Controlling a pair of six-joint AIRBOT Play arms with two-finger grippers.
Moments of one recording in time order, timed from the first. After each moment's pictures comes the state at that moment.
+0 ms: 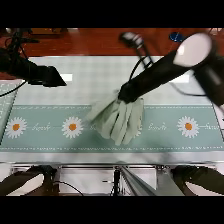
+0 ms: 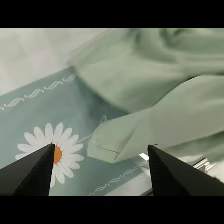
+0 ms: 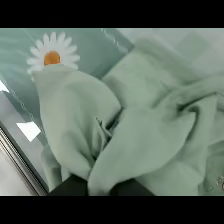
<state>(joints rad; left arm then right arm) -0.04 -1.18 1.47 1.08 -1.58 -1.35 0.54 -1.30 1.48 -1.14 1.37 1.38</state>
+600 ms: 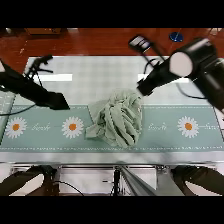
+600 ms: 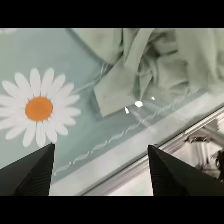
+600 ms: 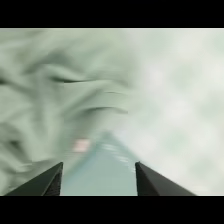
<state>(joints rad) -0.05 -1.14 1.15 1.10 -1.59 -1.27 0.51 -1.27 1.47 -1.72 1.33 1.45</state>
